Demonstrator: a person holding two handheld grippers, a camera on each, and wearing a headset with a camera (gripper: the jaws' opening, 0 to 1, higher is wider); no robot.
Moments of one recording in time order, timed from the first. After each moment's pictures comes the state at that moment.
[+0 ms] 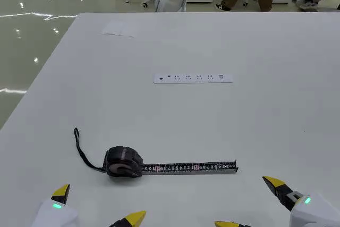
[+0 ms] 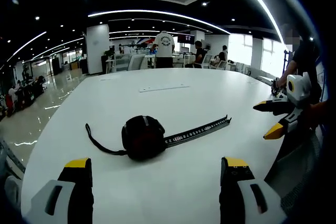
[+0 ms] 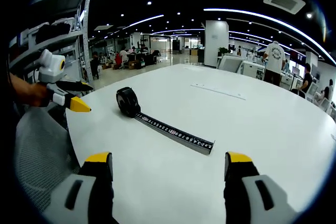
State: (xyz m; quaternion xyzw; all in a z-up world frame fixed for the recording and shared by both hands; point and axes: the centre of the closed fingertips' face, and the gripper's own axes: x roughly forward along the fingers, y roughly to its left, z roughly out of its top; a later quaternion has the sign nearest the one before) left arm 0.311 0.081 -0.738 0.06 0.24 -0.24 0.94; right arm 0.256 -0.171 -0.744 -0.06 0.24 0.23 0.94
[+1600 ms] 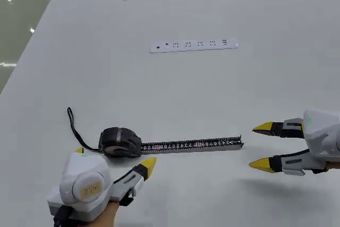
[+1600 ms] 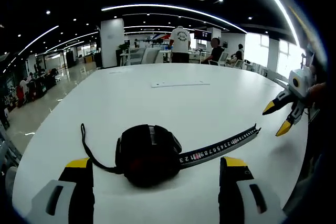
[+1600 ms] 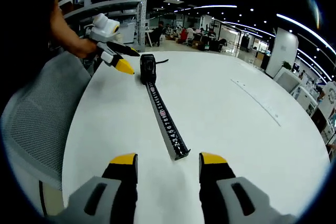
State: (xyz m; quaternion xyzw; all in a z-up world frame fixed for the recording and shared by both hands) left arm 0.388 0.057 -0.772 0.05 0.26 -0.17 0.95; right arm 0.326 -0.217 -0.781 -0.21 0.27 0.47 0.81
